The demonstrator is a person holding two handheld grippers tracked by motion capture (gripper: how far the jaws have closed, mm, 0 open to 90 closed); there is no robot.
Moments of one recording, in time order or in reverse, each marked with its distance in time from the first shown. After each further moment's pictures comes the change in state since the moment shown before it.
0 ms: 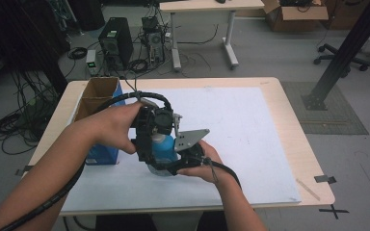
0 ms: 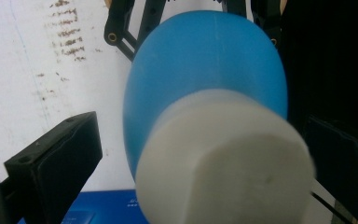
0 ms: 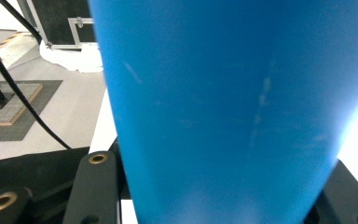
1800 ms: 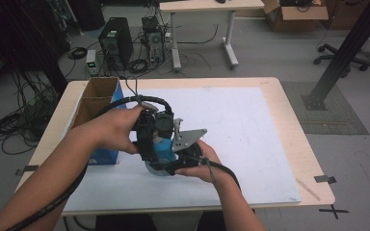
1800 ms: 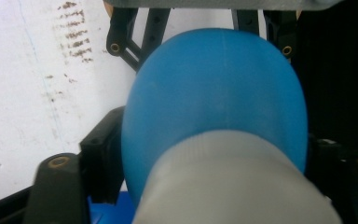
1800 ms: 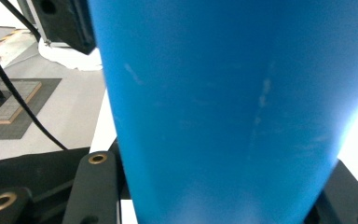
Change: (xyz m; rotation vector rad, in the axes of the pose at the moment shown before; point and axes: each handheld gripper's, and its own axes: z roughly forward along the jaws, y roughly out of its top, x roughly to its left) left arm -0.005 0.001 0.006 0.006 0.049 0.014; right arm 0.003 0.005 0.003 0.003 -0.002 -0.002
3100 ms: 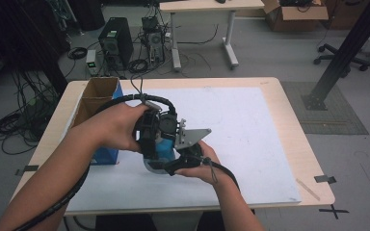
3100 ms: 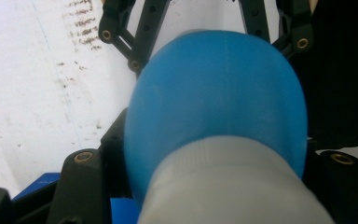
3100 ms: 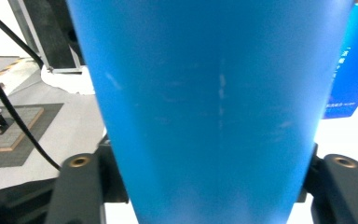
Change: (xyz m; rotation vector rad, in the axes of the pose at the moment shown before) left arm -0.007 0.011 -0.010 0.082 0.045 0.001; right arm 0.002 0.001 -0.004 -0.085 -0.007 0.055
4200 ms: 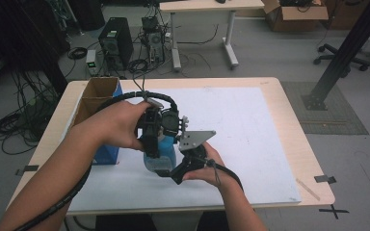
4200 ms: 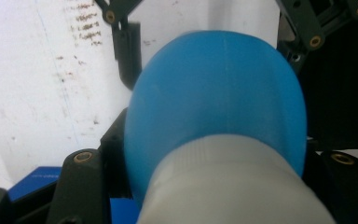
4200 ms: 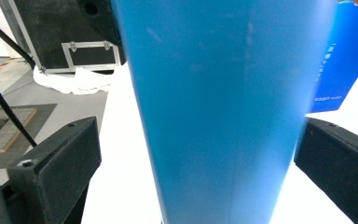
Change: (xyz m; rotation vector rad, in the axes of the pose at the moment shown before) left arm 0.004 0.004 -0.005 0.010 -0.018 -0.057; right arm 0.002 -0.004 -0.013 -0.002 -0.031 -0.001
